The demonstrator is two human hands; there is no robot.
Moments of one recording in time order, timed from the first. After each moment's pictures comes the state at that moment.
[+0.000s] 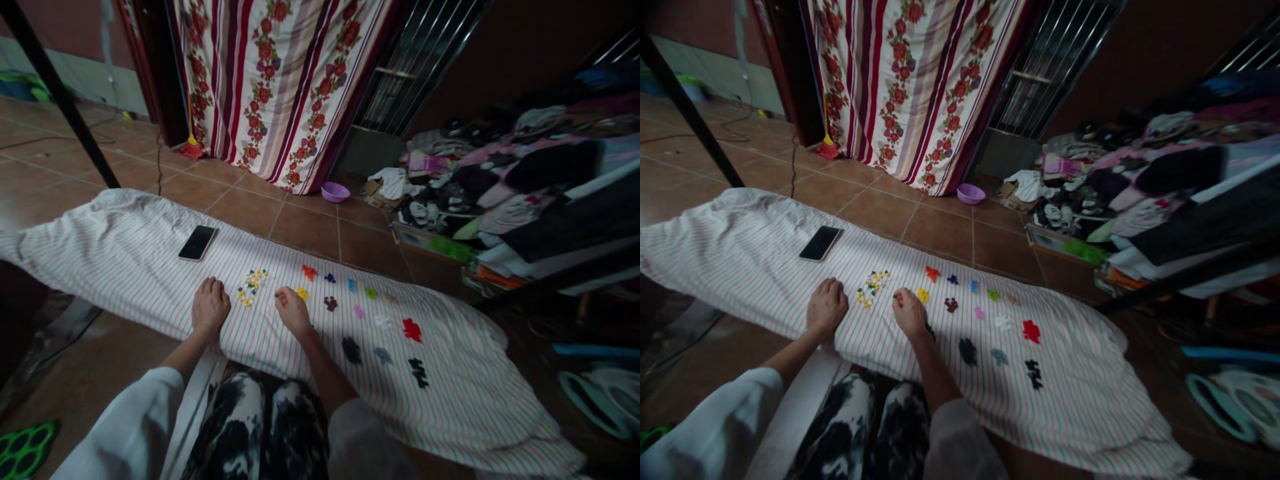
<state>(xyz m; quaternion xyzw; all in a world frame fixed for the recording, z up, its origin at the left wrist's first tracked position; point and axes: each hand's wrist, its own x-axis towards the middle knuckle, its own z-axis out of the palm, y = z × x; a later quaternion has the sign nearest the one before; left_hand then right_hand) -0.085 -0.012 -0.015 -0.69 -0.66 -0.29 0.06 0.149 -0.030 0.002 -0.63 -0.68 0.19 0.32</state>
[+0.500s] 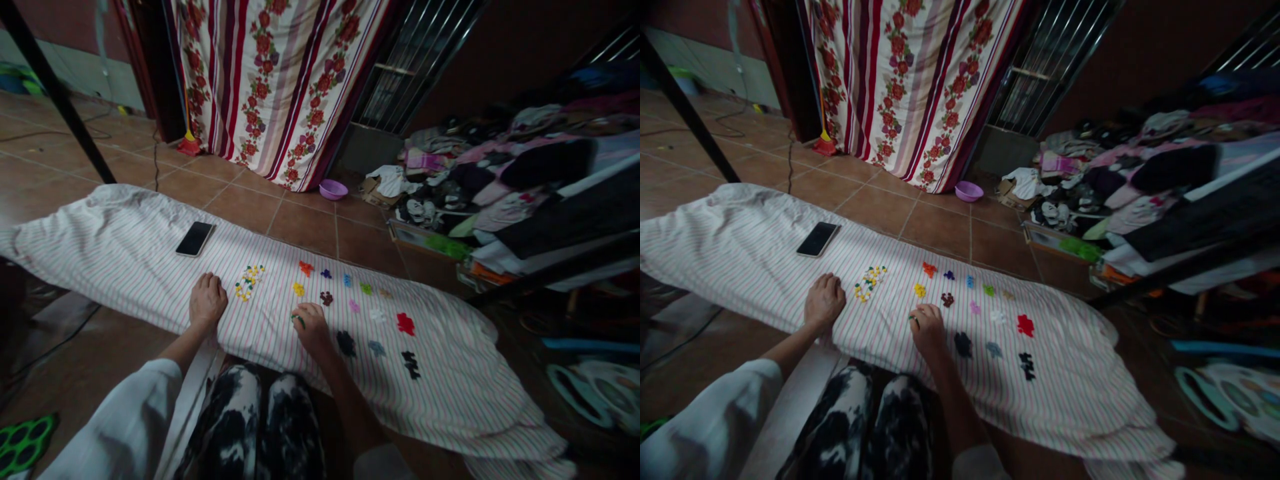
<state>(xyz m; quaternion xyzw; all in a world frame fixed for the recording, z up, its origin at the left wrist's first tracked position) -0.085 -0.011 -0.016 -0.69 -0.65 -0.32 0.02 0.204 -0.094 -0.006 -0.60 -0.75 0.05 0.29</state>
